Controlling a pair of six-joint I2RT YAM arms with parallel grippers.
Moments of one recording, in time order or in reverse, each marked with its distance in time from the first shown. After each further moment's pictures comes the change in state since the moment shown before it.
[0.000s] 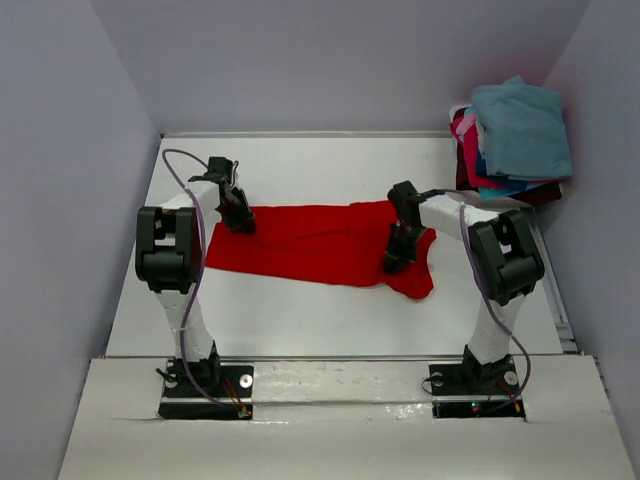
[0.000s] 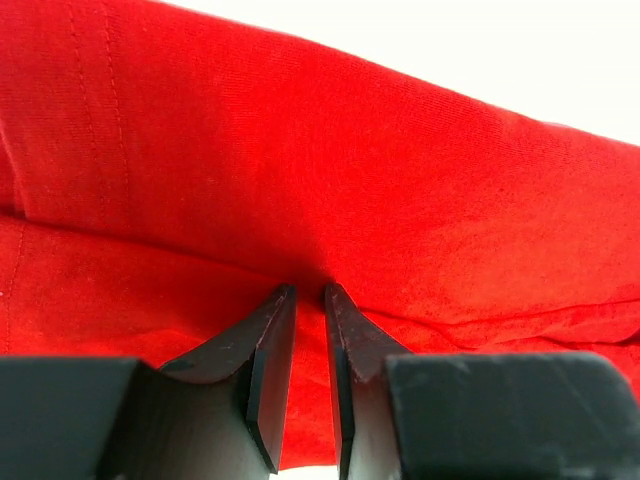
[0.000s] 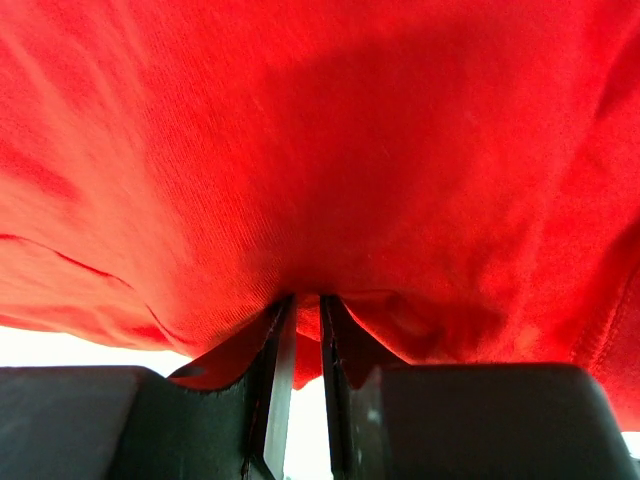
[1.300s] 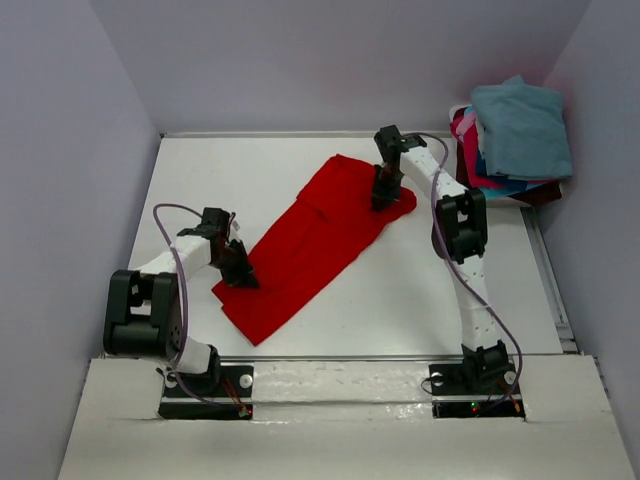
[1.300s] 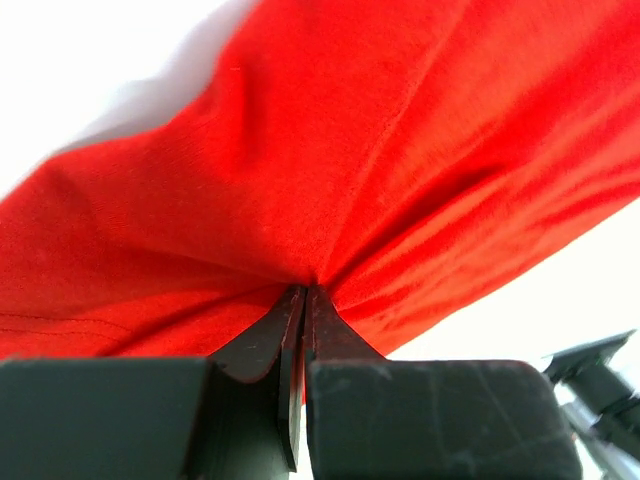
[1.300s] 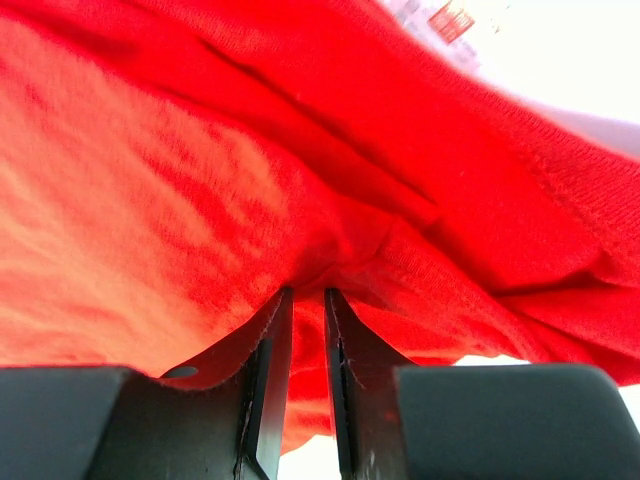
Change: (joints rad) left arm -0.028 -0.491 -0.575 -0.016 0.125 -0.065; right arm -0.067 0.603 1.050 -0.301 0.071 -0.153
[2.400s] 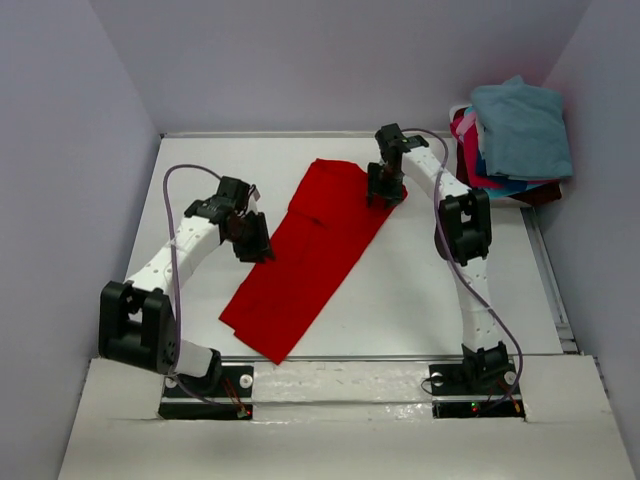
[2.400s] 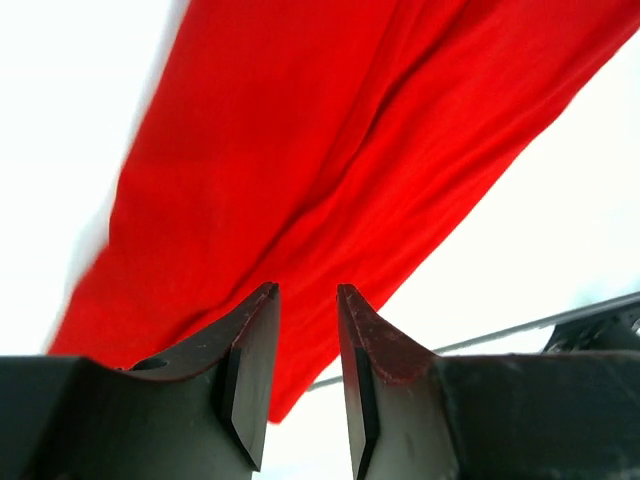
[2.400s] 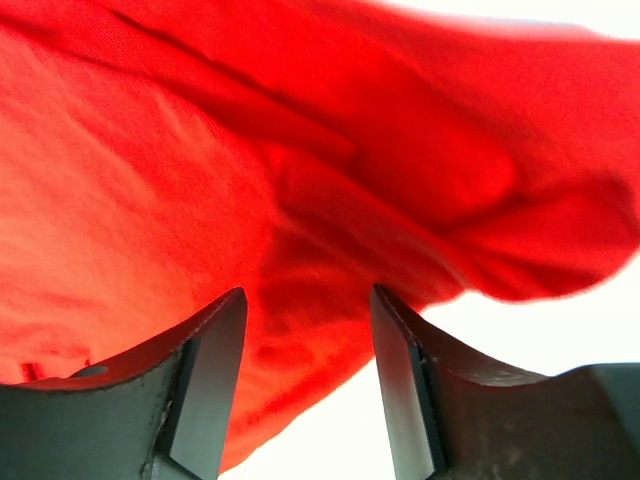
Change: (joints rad) left arm -0.189 -0.111 0.233 -0.209 -0.079 0.022; right arm 0.001 -0.027 -0.032 0.069 -0.014 -0.132
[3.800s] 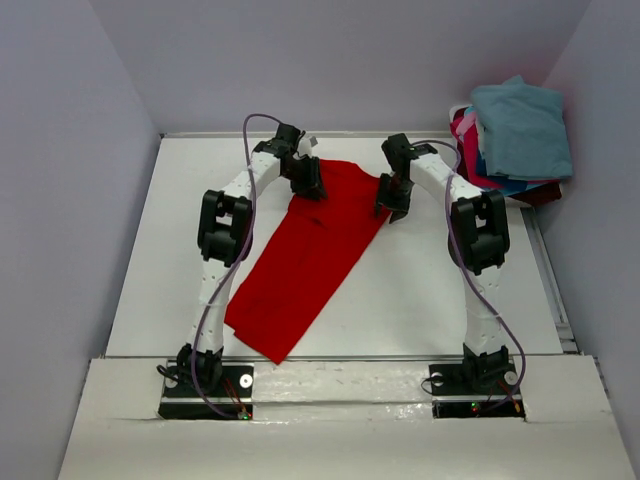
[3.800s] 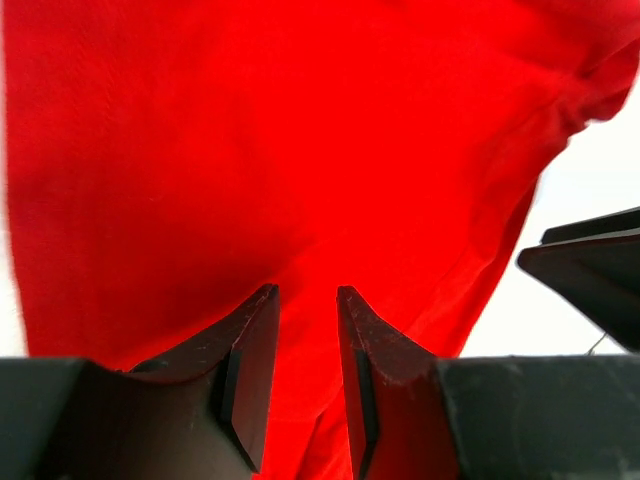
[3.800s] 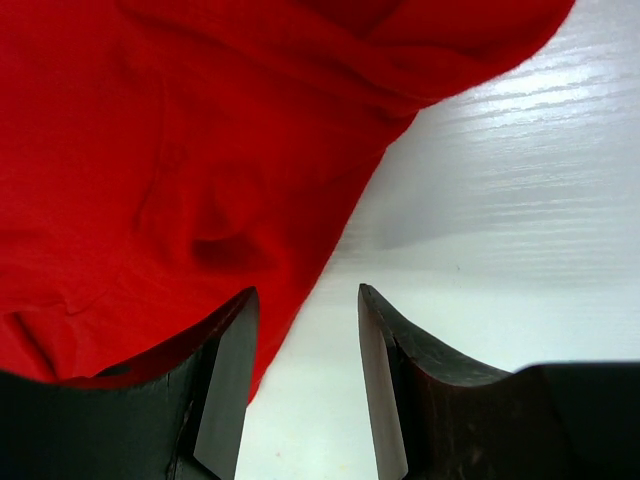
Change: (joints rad) left arm -0.047 1.095 1.170 0.069 0.263 0.099; right arm 0.000 -0.215 -0.330 0.034 0.045 0.168
